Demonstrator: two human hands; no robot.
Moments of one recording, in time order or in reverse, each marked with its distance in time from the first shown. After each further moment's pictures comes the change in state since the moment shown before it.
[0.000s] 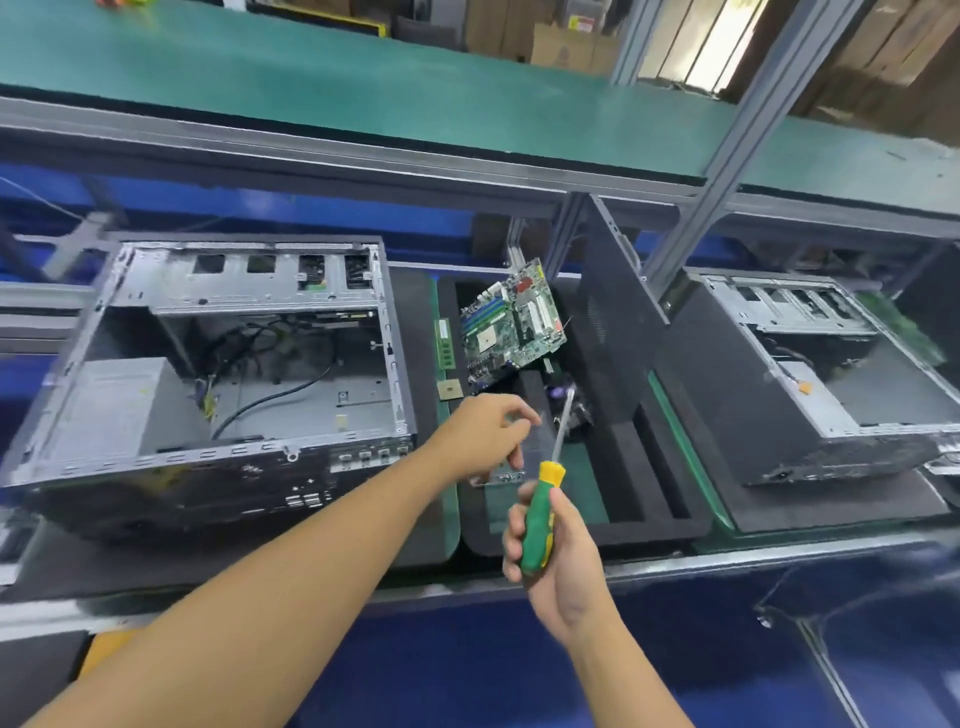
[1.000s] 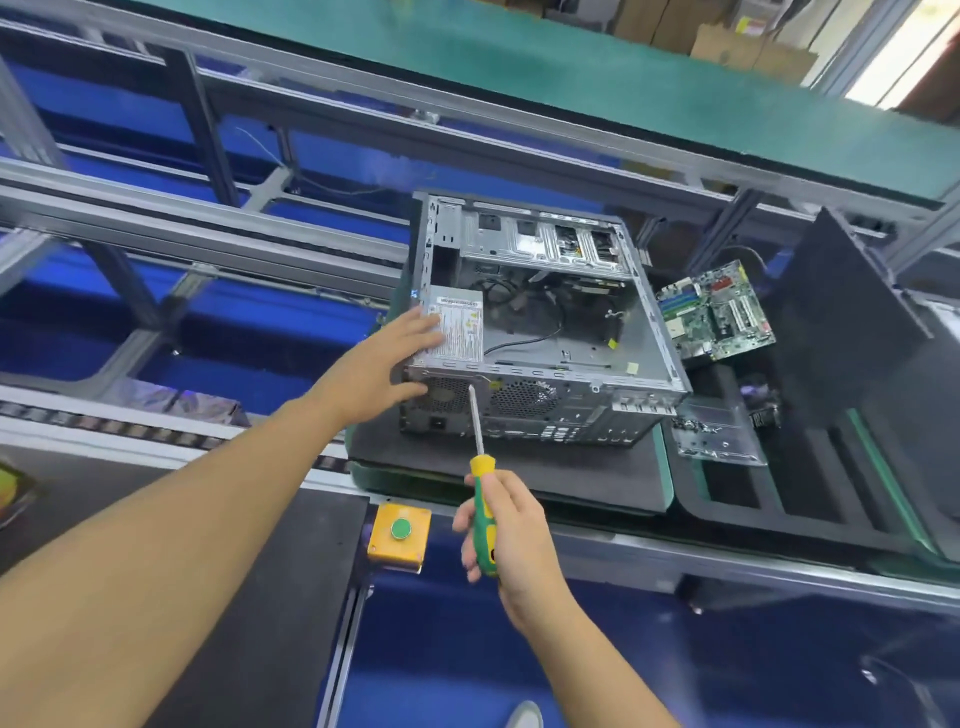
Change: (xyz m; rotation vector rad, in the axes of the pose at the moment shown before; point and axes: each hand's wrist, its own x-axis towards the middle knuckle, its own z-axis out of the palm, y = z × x) left_hand -0.249 -0.249 -0.270 0.449 0.368 0.188; right_hand -0.072 0.217 0.241 -0.543 -0.165 0.108
